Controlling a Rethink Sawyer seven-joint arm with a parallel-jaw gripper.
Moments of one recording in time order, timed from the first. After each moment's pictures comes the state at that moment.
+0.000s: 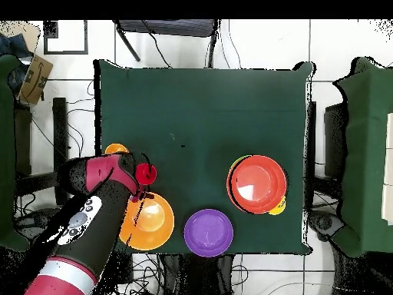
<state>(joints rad) 0.50 -0.28 -0.49 1.40 0.15 0.95 2.32</state>
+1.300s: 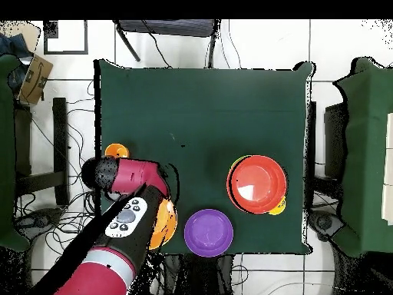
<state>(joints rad) 0.37 -0.34 -0.38 1.57 0.35 0.82 2.32</state>
